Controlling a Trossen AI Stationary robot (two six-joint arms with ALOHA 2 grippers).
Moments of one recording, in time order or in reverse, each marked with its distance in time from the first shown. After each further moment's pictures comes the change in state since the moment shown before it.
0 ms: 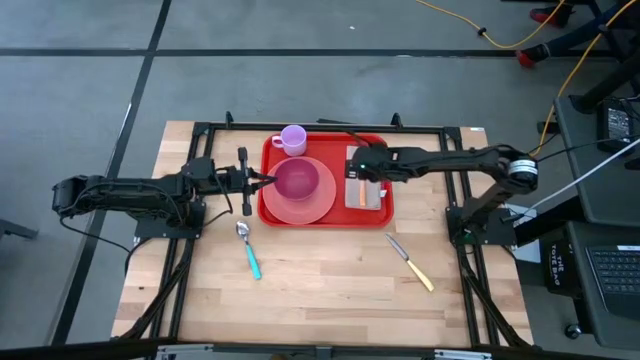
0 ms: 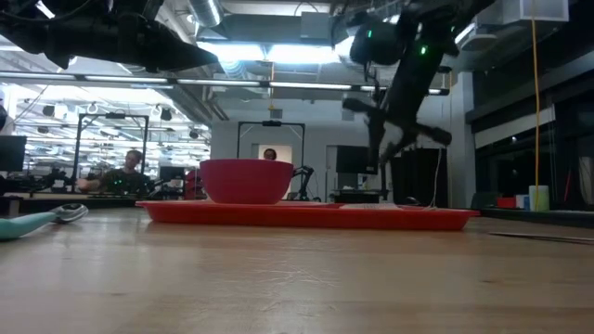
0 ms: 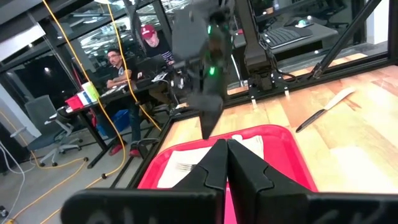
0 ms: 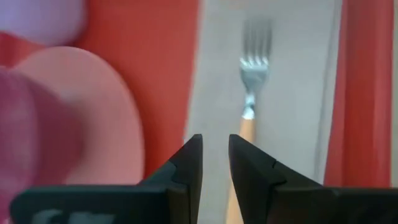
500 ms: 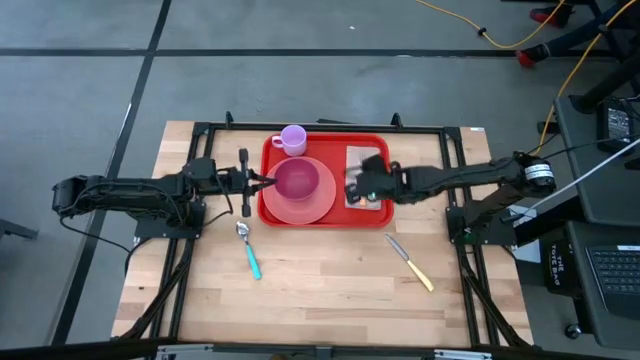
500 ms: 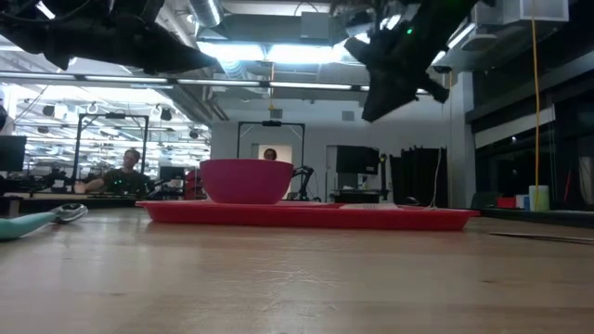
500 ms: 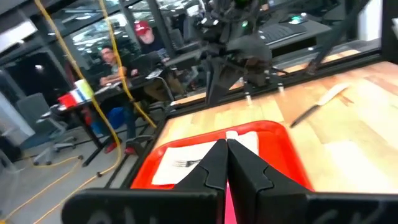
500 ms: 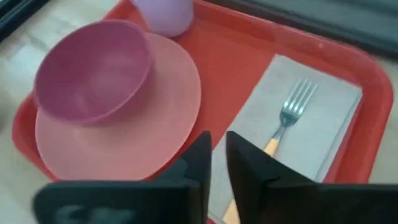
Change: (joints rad) left arm 0.000 0.000 0.000 -0.022 0.019 0.000; right arm 0.257 -0.127 0.018 0.005 0.274 -0.343
